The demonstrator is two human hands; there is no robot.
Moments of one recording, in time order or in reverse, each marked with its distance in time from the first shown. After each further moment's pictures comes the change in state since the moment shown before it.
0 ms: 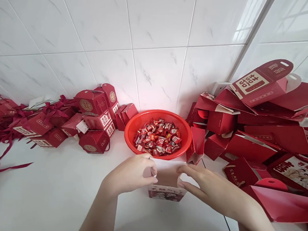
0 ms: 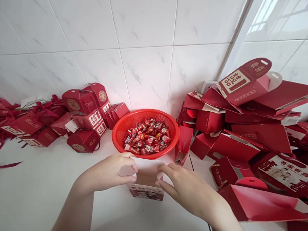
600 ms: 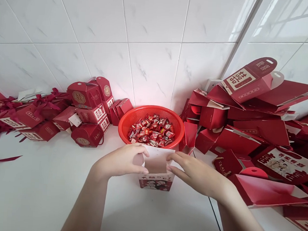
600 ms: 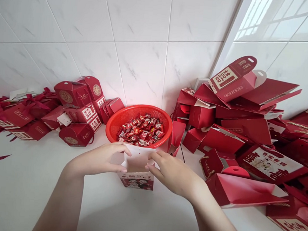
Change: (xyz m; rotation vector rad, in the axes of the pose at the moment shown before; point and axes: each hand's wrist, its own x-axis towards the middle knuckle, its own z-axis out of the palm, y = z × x) left_hand 0.001 0.003 -0.002 -0.007 -0.021 -0.039; right_hand 0.004 0.000 0.001 -0.025 0.017 -0.039
